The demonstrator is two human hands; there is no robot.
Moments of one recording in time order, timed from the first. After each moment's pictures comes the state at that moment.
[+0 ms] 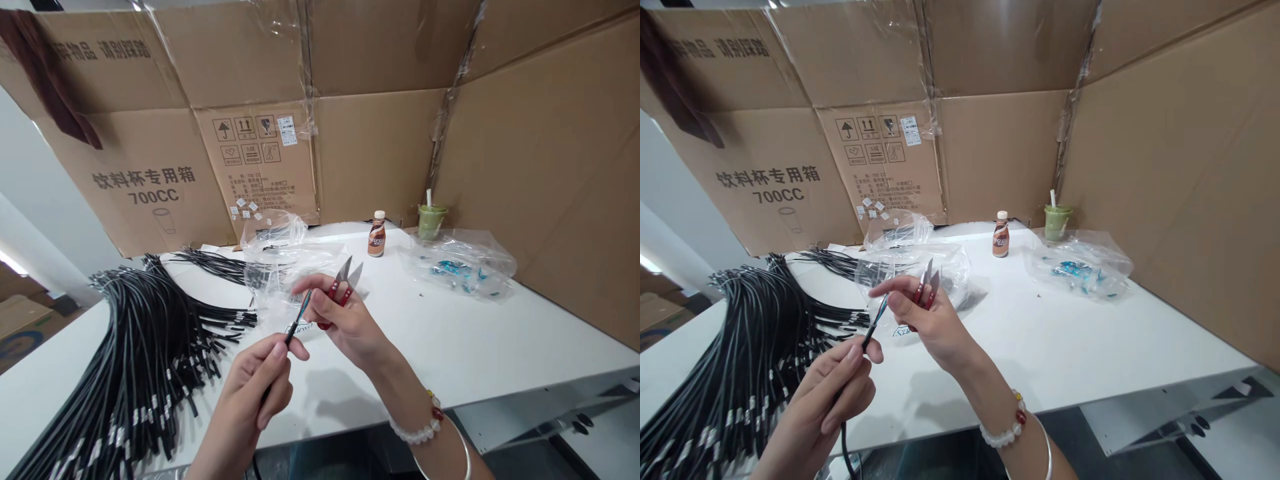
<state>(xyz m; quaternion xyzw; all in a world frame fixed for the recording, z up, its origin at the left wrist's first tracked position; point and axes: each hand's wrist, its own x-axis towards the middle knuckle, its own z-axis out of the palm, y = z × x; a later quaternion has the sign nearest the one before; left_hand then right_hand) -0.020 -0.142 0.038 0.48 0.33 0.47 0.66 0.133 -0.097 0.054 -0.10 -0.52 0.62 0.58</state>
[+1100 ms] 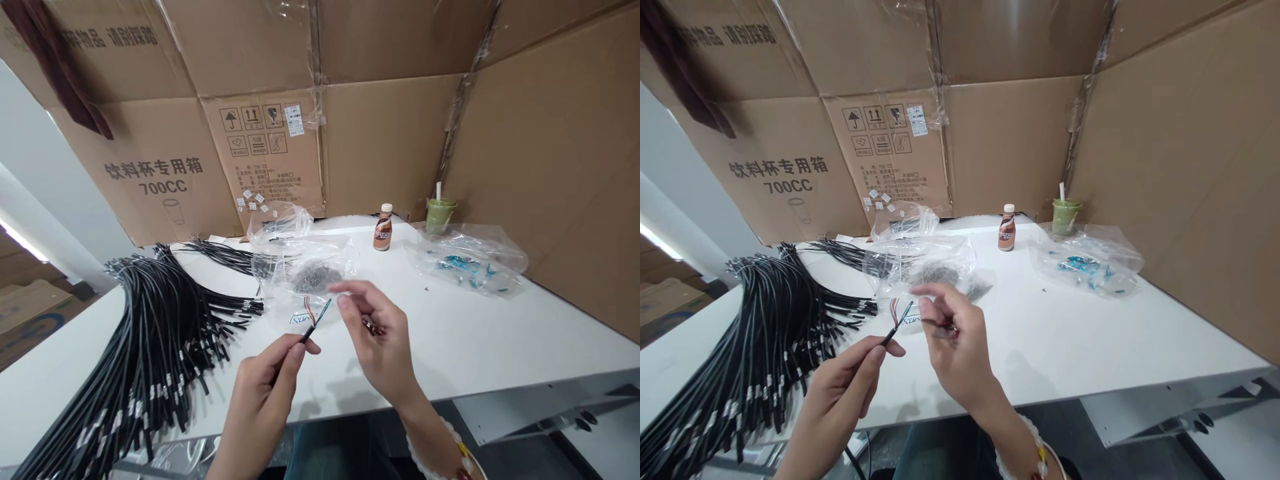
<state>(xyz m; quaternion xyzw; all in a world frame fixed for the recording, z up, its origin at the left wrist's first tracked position) -0.010 -0.170 0.040 0.63 0.52 0.44 0.38 0.142 -0.143 0.046 -0.36 -0.57 0.35 0.65</state>
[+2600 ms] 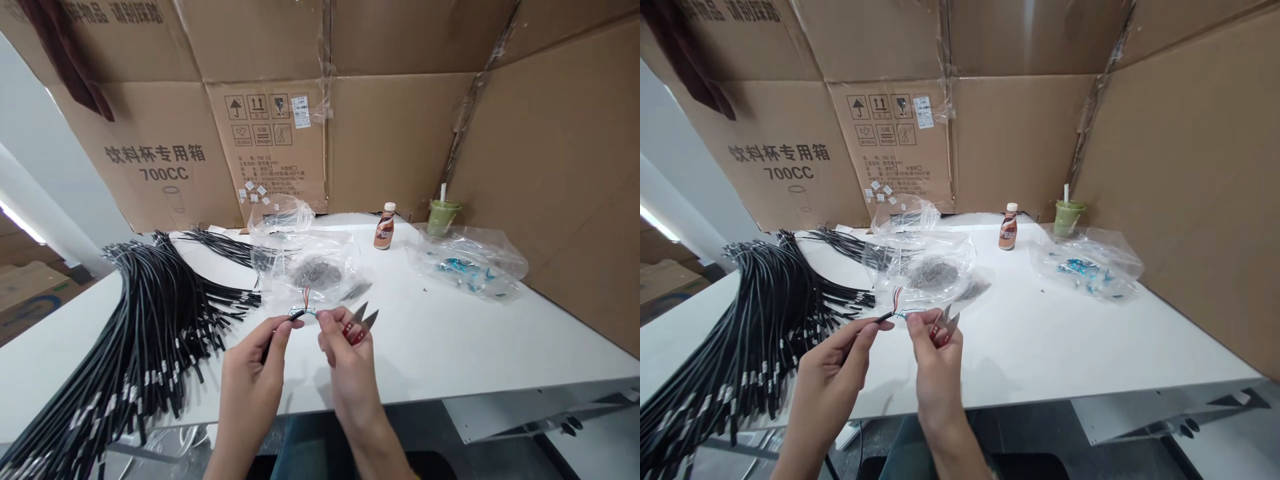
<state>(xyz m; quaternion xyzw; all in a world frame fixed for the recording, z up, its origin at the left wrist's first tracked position) -0.003 -0.159 0.036 0.57 0.55 0.54 0.27 0.100 -0.140 0.013 -0.37 -0.32 0.51 0.71</state>
